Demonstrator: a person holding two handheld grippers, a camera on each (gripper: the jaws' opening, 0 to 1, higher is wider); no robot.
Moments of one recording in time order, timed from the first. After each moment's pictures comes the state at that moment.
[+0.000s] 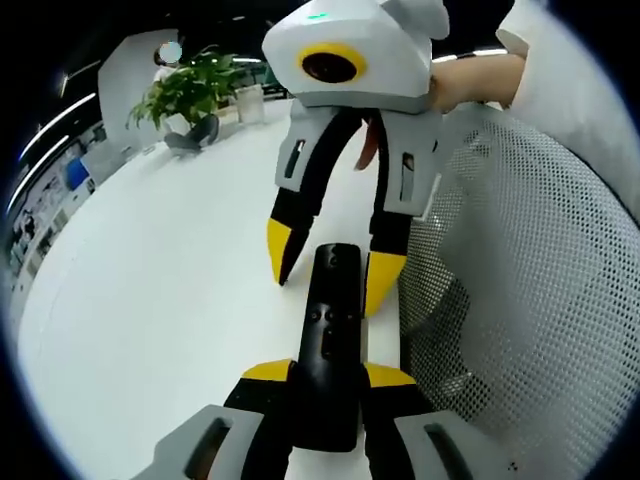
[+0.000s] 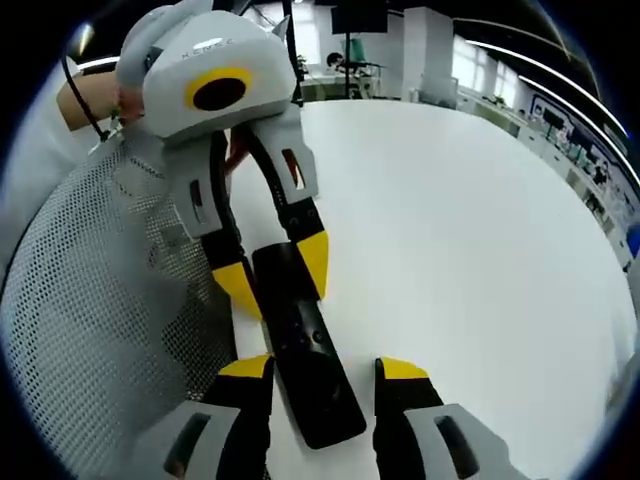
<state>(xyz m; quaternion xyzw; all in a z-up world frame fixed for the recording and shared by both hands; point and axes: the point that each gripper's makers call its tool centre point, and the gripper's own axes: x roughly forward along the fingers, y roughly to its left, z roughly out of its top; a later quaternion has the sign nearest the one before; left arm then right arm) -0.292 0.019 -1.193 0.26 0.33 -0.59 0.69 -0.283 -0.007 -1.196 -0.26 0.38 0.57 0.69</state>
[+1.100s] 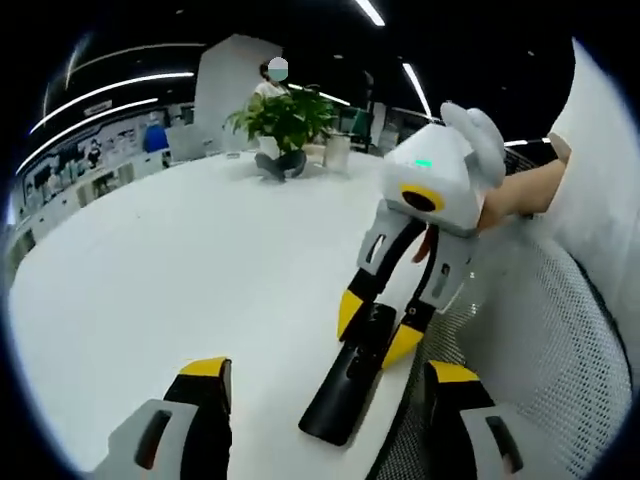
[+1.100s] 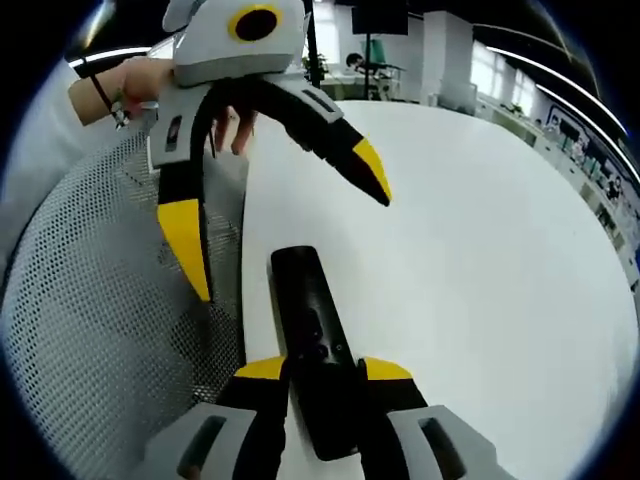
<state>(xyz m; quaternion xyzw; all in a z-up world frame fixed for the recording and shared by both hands) -0.270 0.041 -1.135 0.08 0.30 -0.49 0.82 -0.287 -0.002 -1.196 -0.27 0.37 0.59 0.67</state>
